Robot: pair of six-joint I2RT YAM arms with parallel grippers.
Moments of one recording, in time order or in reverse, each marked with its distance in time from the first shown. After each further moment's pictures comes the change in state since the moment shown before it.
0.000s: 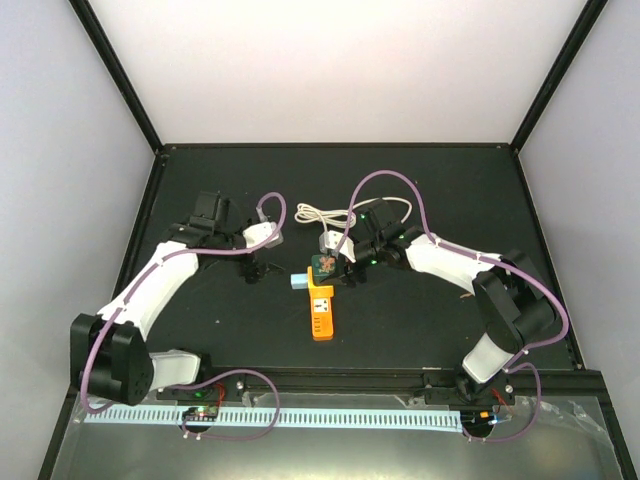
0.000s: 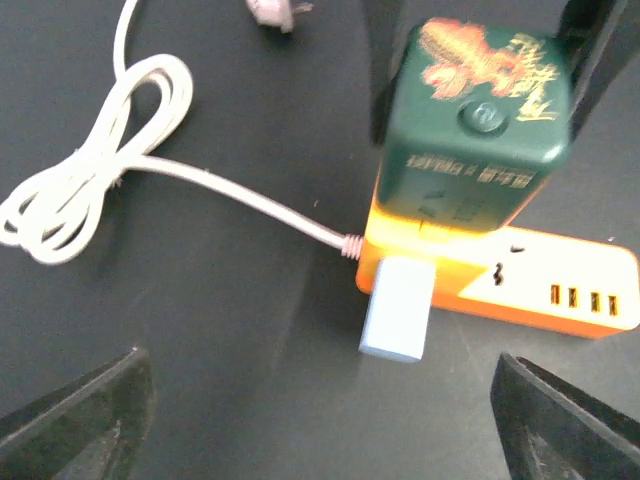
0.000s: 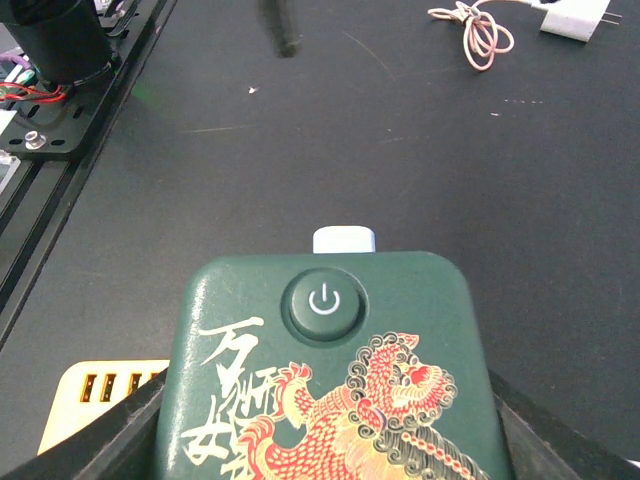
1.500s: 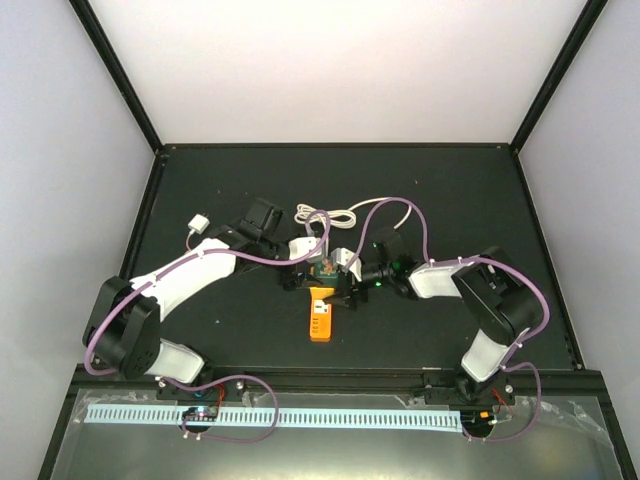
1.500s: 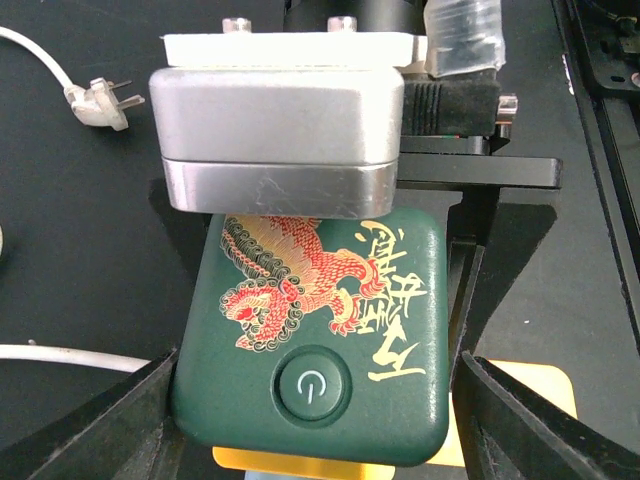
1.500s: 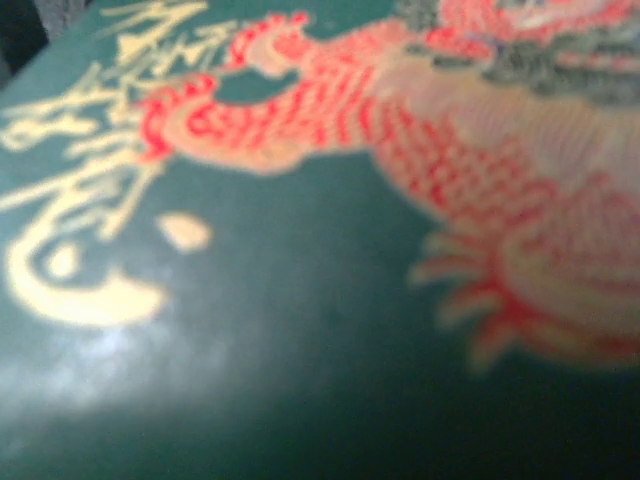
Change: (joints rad) left arm -0.347 0.153 0.014 0.221 0.024 -0.150; right arm -0.002 0.060 -0.337 0.613 -0.043 0.264
